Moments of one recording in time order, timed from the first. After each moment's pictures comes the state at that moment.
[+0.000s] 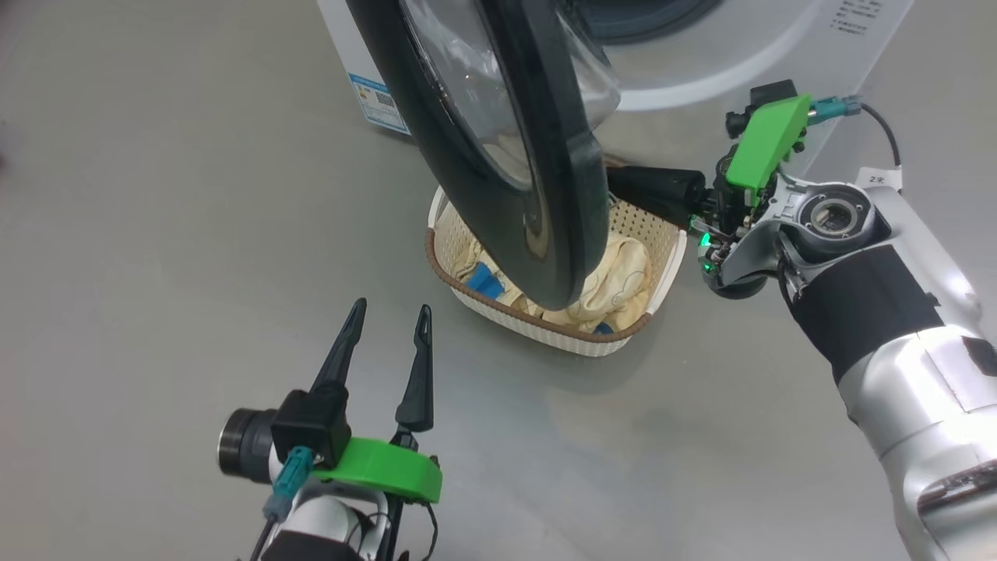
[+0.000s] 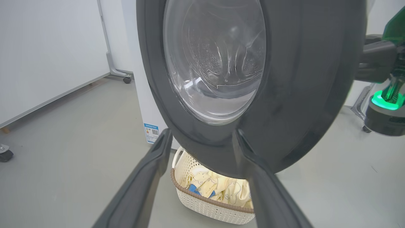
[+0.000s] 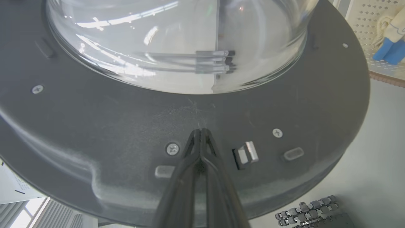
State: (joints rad) left arm -0.26 0.04 -0.42 0.21 -0.23 0.05 -0.25; right arm -0.91 -0.08 0.37 0.81 1.63 0.13 0.81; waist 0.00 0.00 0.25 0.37
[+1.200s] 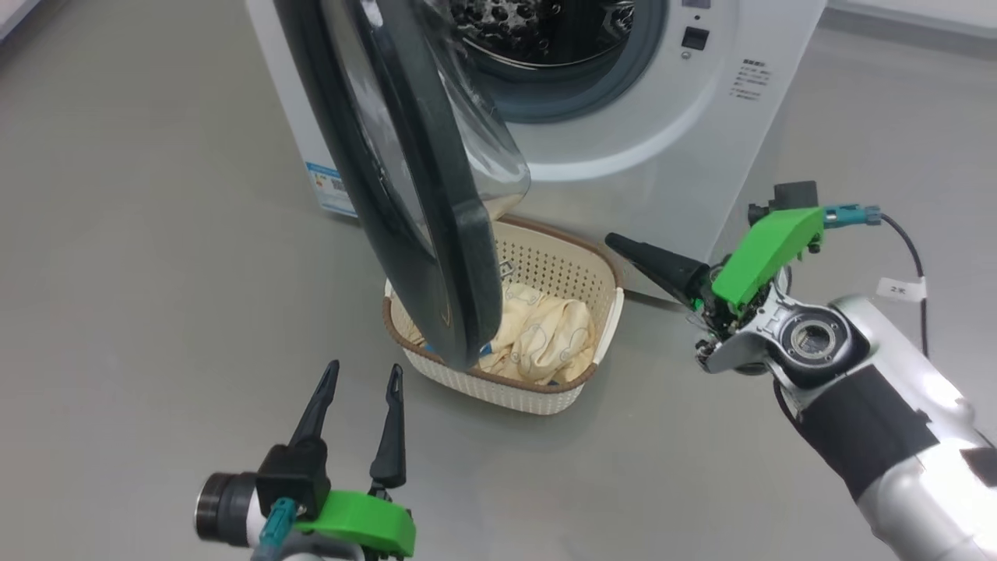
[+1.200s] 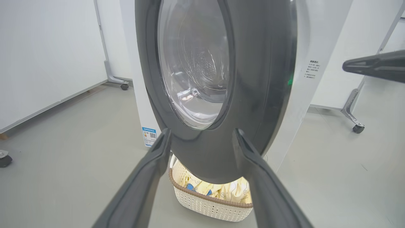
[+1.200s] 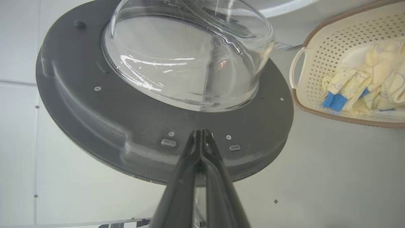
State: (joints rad) left arm -0.15 0.04 -0.37 0.23 -0.18 0.04 -0.25; right arm -0.66 -0.18 0.56 0.54 1.68 0.13 0.43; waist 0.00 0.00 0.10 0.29
